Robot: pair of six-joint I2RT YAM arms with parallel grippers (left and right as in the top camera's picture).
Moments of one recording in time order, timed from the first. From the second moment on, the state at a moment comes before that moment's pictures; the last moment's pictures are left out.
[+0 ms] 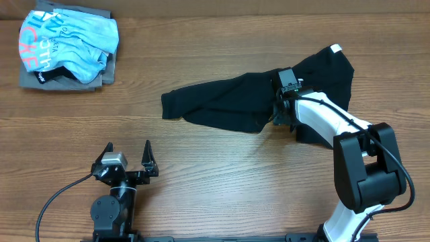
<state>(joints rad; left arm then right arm) 0.00 0.02 0.01 -0.08 0.00 -0.18 0.27 1.91 1.18 -0.65 0.31 0.33</state>
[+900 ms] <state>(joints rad) 0.00 0.02 0.01 -0.08 0.00 -0.18 0.27 1.91 1.37 -0.82 0.39 0.45</state>
